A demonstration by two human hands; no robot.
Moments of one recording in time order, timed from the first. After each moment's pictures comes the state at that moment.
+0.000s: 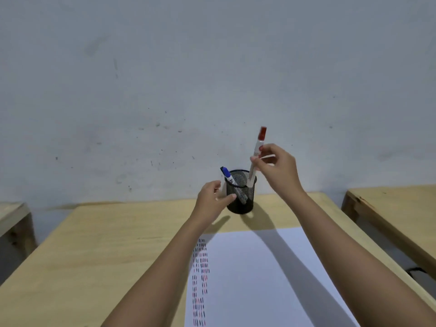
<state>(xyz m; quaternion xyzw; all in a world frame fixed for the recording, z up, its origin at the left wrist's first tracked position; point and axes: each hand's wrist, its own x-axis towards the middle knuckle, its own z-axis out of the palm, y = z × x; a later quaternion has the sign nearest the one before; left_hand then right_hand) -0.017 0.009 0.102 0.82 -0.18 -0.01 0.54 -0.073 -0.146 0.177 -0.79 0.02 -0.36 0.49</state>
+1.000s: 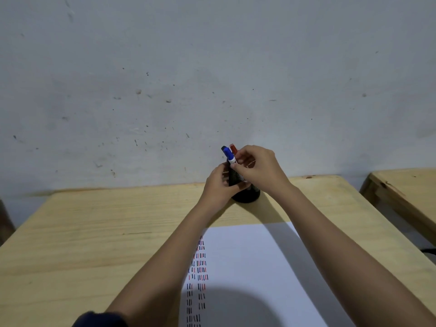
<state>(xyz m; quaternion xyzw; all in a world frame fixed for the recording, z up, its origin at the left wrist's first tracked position) 0.036 -0.024 0.058 0.73 -0.21 -0.07 0.65 -0.003 -0.143 0.114 -0.89 -0.03 -0.25 0.38</state>
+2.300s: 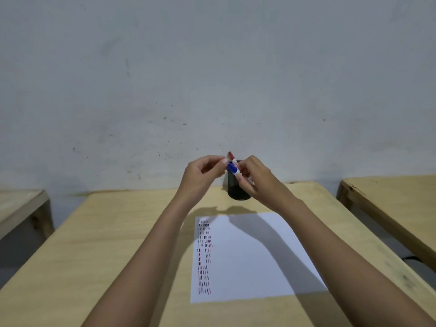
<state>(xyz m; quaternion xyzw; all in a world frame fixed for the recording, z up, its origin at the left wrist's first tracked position) -0.080 0.052 0.163 0.70 -0.26 0.03 0.67 -0.121 -0.119 0.146 -0.90 -0.17 -0.29 0.27</state>
